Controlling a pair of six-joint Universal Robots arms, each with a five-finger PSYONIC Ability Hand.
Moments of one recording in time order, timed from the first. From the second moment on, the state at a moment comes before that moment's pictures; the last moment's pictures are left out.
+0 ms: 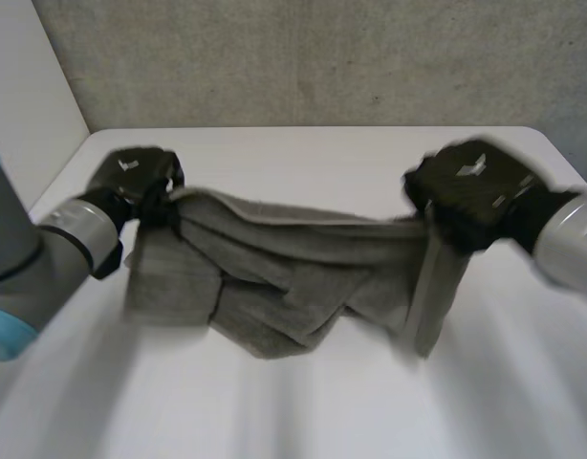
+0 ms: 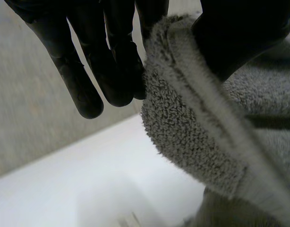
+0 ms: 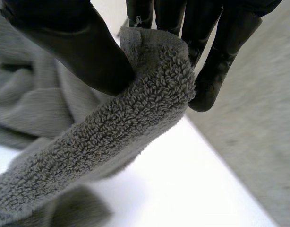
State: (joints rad) left arm 4.45 -1.84 -1.56 3.27 -1.33 3.24; right arm 1.84 -1.56 1.50 0.33 1.14 2.60; left_hand 1.26 1.35 1.34 1.36 1.15; right_hand 1.36 1.30 1.33 1.33 1.16
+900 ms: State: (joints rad) left arm 4.45 -2.11 -0.73 3.18 -1.18 3.13; right arm 1.80 -1.20 0.90 0.00 0.92 2.90; left_hand 1.26 1.35 1.34 1.36 1.15; right_hand 1.36 1.31 1.33 1.34 1.17
